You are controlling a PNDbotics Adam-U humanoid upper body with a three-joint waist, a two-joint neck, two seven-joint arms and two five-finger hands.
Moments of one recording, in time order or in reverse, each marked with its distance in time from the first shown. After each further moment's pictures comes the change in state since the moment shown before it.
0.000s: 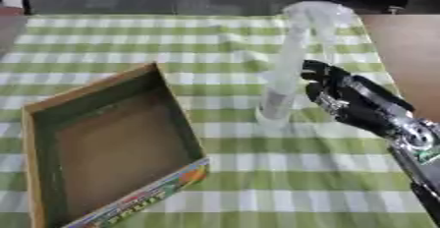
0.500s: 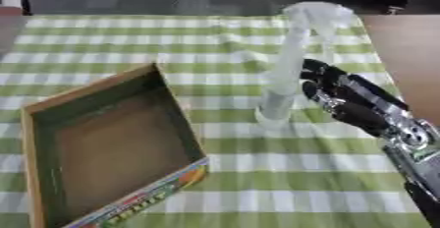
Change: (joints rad) left arm 0.000 0.000 0.000 0.000 0.000 0.002 -0.004; right arm -0.016 0.010 0.009 0.001 -0.016 0.012 -0.032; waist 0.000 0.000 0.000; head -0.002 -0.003
